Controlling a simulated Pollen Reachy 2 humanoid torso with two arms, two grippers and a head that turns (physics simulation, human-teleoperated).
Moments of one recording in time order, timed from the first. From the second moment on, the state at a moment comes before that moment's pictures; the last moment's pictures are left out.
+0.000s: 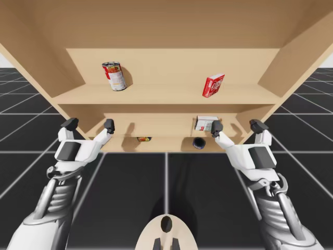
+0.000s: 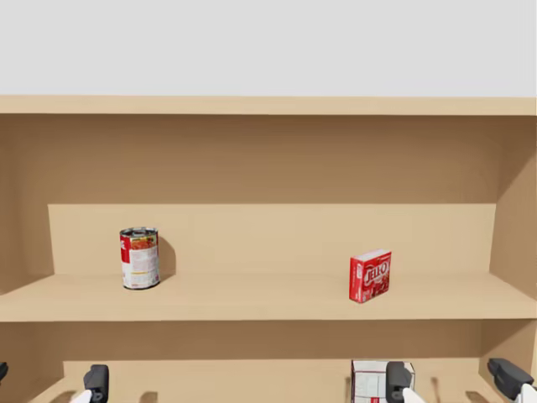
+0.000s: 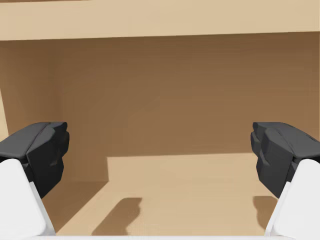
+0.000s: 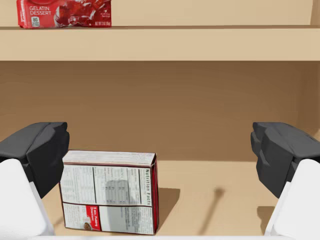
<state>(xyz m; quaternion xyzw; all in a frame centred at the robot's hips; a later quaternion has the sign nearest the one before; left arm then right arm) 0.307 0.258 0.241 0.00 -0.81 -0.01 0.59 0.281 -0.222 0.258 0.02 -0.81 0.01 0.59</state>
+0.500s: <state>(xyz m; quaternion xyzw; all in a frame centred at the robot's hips) 0.307 0.257 0.240 0.01 -0.80 -0.02 0.59 0.282 -0.220 0.256 0.02 -0.80 0.01 0.60</state>
